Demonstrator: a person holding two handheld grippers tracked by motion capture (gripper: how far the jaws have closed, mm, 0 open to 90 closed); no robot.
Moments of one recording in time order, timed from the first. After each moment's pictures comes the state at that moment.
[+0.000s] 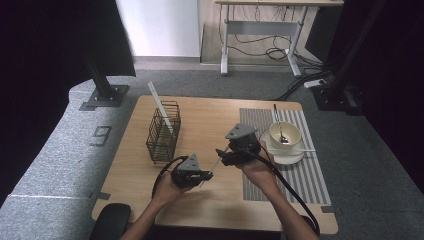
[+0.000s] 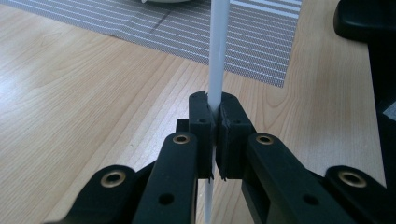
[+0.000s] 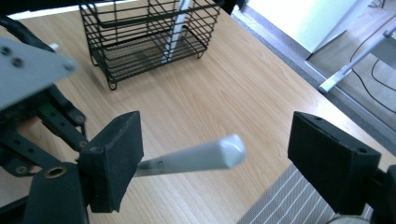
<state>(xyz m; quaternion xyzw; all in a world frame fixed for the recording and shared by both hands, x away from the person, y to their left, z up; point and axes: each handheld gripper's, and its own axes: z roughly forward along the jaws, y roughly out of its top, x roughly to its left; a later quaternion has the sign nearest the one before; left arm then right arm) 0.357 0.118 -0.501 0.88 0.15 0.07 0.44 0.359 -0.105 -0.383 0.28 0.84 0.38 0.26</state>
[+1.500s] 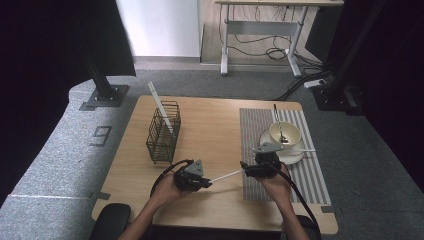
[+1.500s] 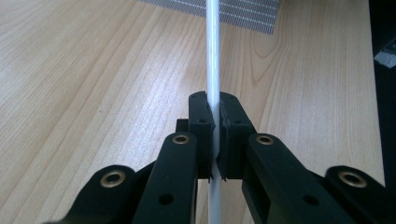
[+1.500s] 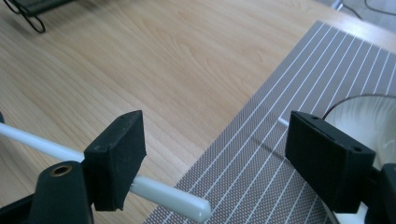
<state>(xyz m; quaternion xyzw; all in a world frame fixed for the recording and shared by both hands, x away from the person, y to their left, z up) 0.359 0.110 -0.515 0.93 0.11 0.03 0.36 0.367 -0.182 -0.483 0.40 0.81 0.37 0.23</state>
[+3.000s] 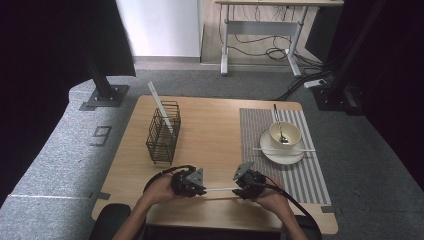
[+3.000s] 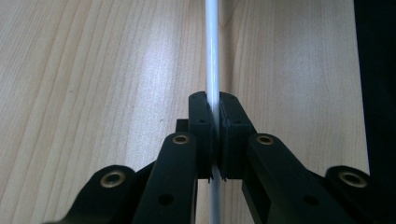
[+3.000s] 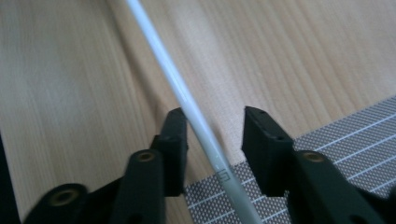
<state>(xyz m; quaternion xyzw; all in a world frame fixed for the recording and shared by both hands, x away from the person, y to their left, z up) 0.347 0.112 -0.509 0.96 0.01 0.03 0.28 0.335 -0.139 -0.507 0.20 0.95 0.24 0.09</state>
